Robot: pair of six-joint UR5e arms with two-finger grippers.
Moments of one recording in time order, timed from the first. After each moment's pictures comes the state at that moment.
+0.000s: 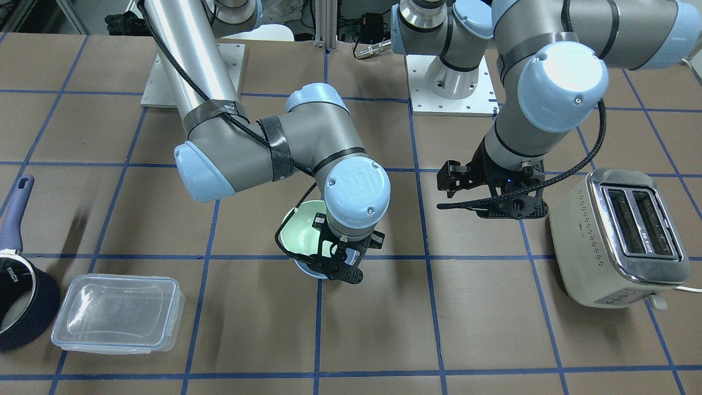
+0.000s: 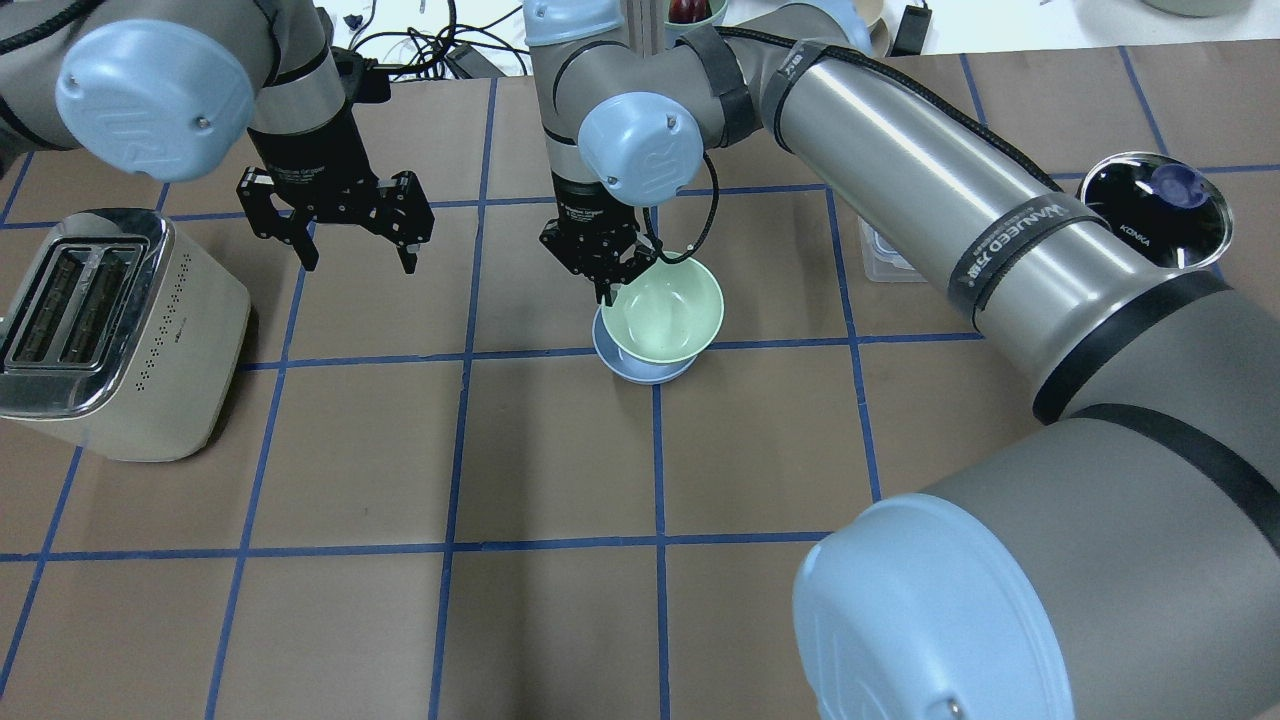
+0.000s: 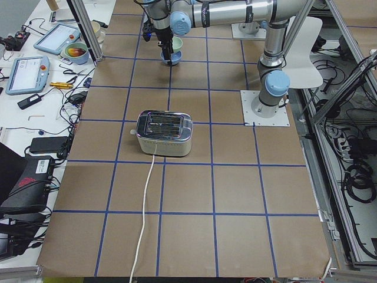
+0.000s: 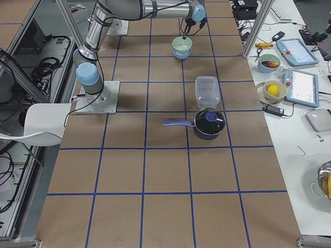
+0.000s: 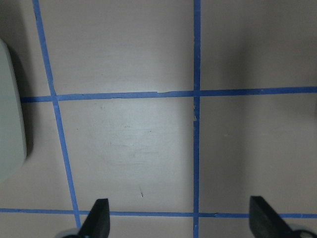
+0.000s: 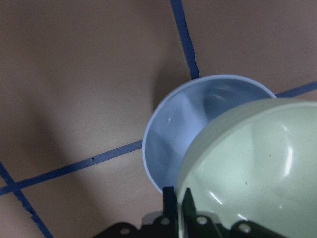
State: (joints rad) left arm -1.57 -1.78 -1.51 -1.59 1.66 0.02; right arm 1.99 -0.91 1.16 -1.61 -1.47 0.73
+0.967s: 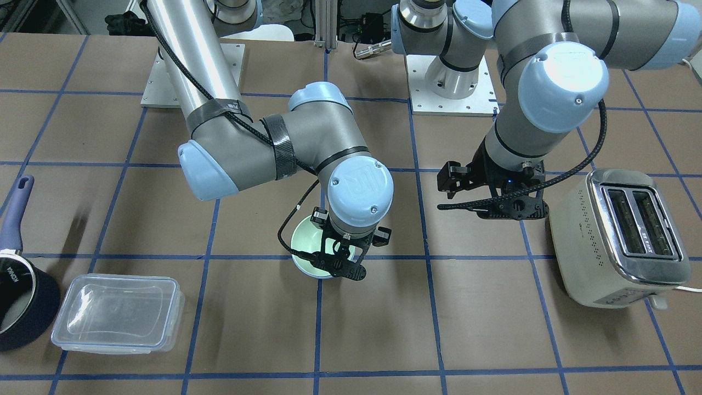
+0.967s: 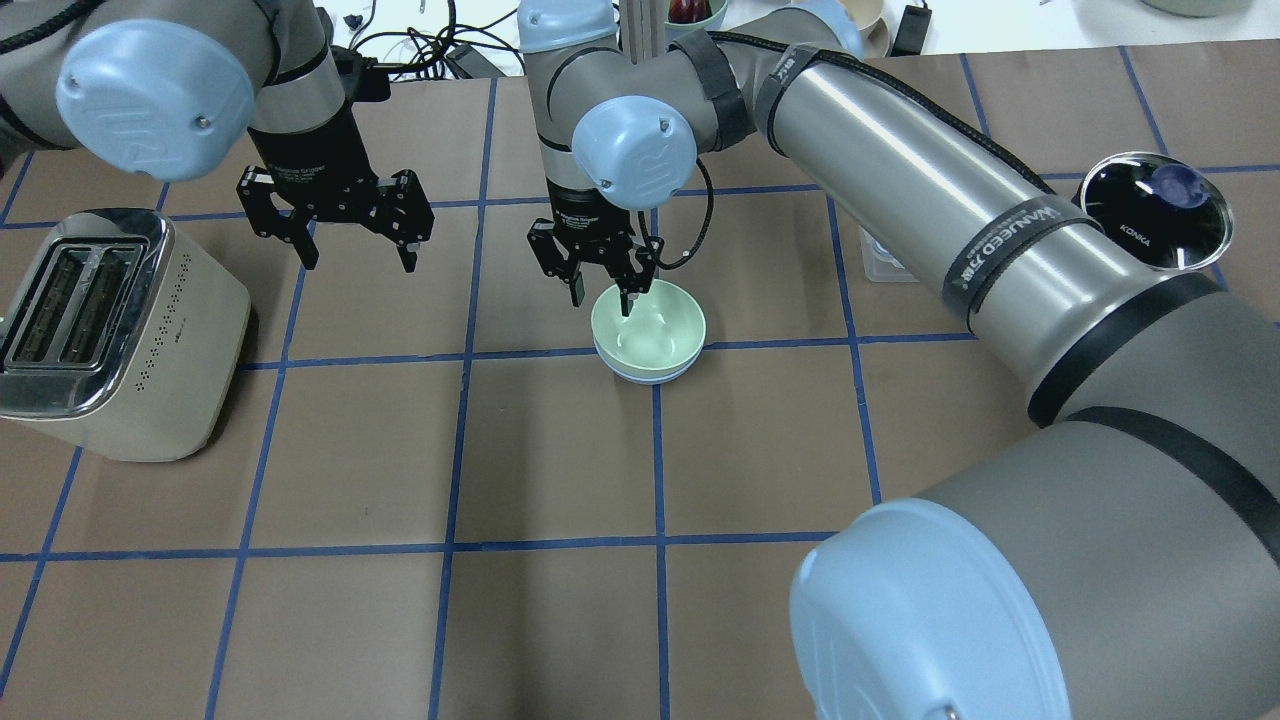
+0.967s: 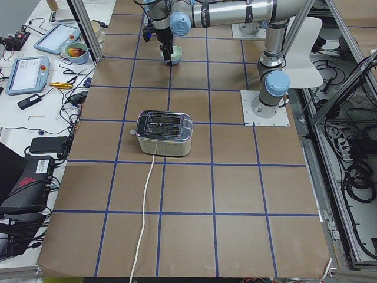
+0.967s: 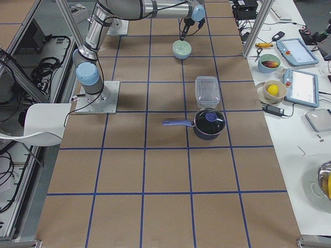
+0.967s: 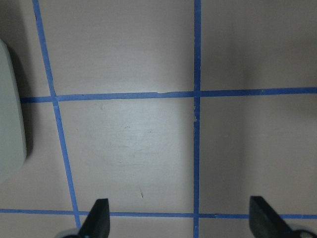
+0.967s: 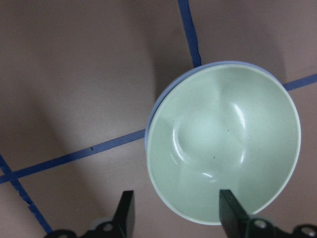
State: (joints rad) left arm -1.57 -1.78 -1.50 -1.58 1.66 0.01; right arm 1.99 -0.92 1.16 -1.59 -1.48 0.70
